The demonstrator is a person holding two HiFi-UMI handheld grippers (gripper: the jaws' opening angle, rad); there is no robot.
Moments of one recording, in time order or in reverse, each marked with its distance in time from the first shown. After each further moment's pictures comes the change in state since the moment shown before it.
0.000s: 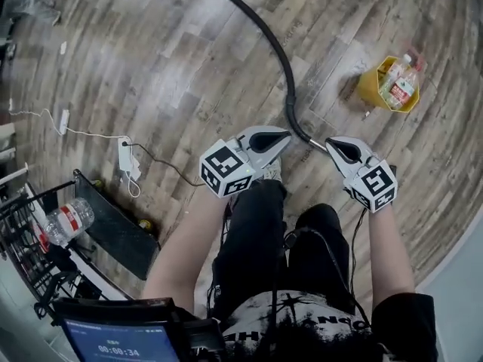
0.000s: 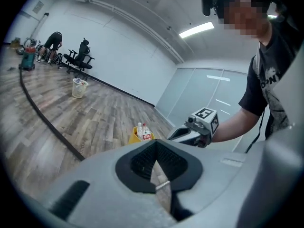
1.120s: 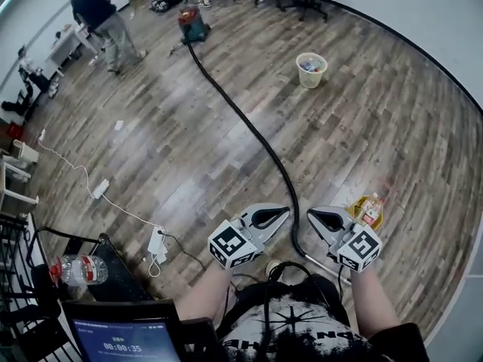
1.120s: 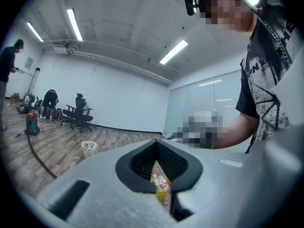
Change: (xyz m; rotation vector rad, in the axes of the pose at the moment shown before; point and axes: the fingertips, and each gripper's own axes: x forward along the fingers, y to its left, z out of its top) left arm -0.226 -0.133 0.340 0.338 -0.309 0.123; right arm -0.101 0.167 0.421 -0.258 -0.325 0.109
